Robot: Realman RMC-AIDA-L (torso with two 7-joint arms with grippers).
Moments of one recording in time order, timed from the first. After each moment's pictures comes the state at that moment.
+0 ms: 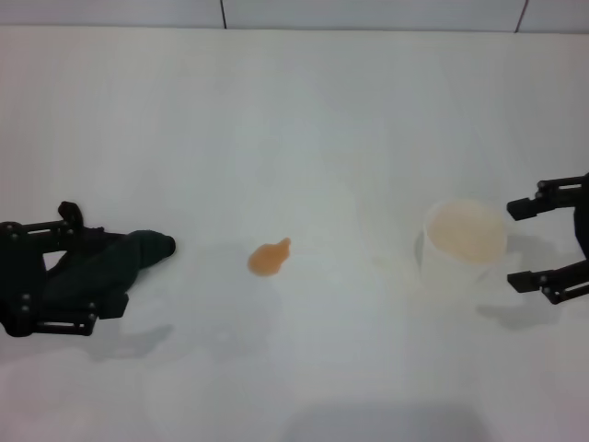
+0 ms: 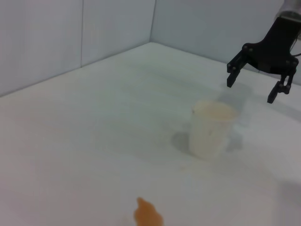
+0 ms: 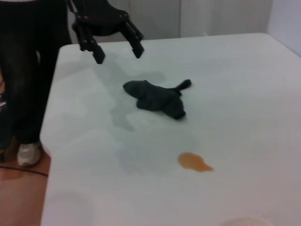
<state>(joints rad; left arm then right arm) -0.26 -2.00 0.82 1.18 2.00 1.85 -1.59 0.34 1.99 -0.97 -1.34 -2.02 -1.80 1.57</state>
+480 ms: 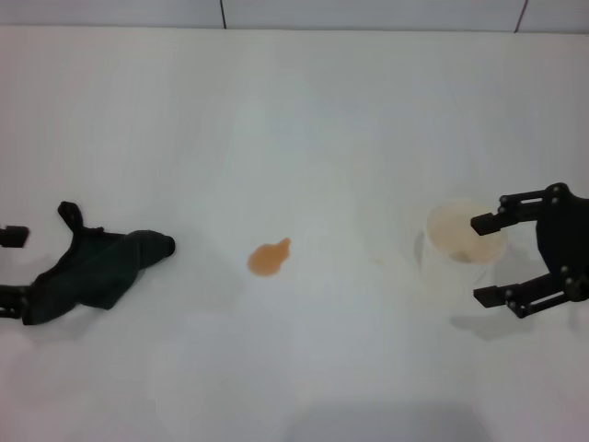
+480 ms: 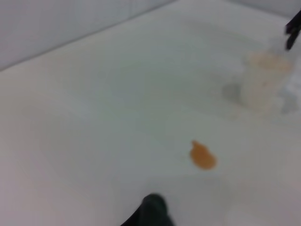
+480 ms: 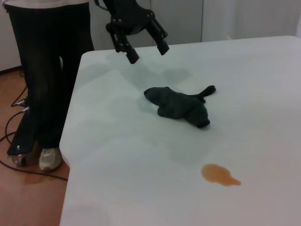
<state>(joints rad) -0.32 -1.95 0.70 1.20 2.20 1.83 -1.62 0.36 2.01 -1.04 -1.30 -2.02 -1.77 1.58</state>
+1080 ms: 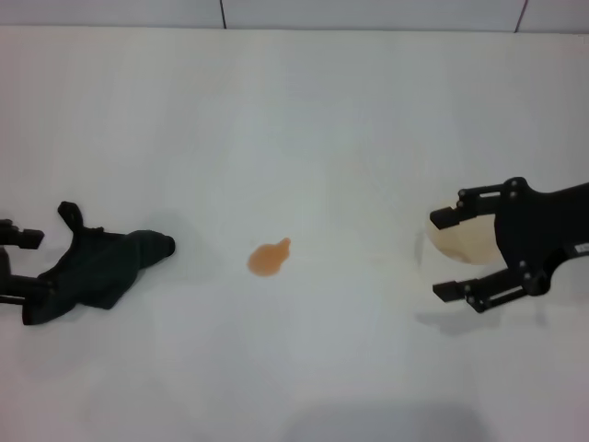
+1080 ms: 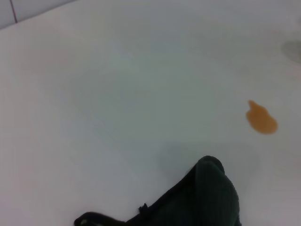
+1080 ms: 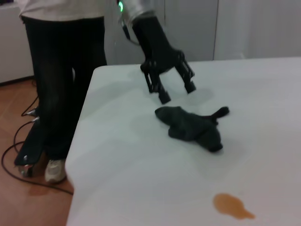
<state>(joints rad) -0.43 -1.98 0.67 1.02 2.40 1.64 -1.58 0.37 2.01 -1.15 -1.29 -1.94 -1.69 1.58</state>
